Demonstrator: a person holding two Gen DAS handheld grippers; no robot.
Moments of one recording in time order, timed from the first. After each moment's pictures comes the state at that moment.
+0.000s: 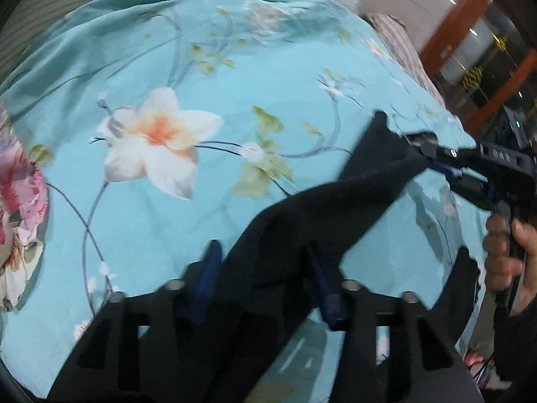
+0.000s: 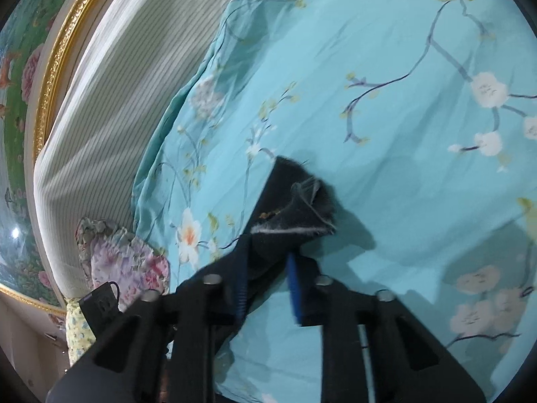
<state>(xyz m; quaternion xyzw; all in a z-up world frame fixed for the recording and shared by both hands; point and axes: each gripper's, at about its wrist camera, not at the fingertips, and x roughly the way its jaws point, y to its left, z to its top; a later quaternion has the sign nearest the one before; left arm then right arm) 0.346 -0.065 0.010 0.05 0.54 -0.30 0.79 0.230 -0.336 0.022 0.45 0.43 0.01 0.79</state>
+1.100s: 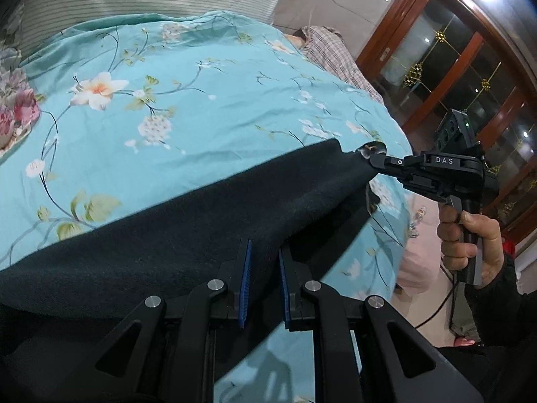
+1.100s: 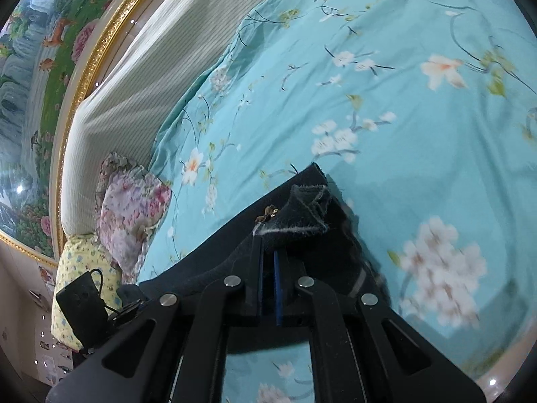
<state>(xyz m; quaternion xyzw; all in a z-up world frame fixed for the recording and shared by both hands) 0.108 -0.059 0.058 0.01 0.48 -0.39 0.79 0.027 -0.336 0.059 0.39 0.42 0.03 0.82</state>
